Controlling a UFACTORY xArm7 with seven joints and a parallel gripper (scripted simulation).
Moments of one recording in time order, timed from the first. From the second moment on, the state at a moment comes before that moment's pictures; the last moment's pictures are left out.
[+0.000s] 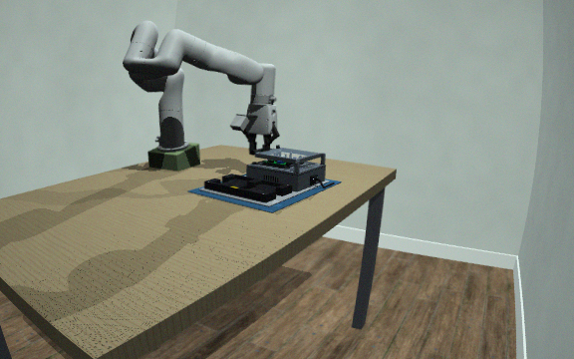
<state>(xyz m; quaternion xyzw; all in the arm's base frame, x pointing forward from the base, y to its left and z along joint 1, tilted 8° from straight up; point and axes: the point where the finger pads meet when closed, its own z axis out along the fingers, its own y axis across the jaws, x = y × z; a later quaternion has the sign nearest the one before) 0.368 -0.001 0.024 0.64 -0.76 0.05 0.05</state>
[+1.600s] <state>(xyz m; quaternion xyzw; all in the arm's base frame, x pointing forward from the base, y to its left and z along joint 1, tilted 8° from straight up) 0.374 0.011 0.113 0.64 -0.76 0.05 0.05</state>
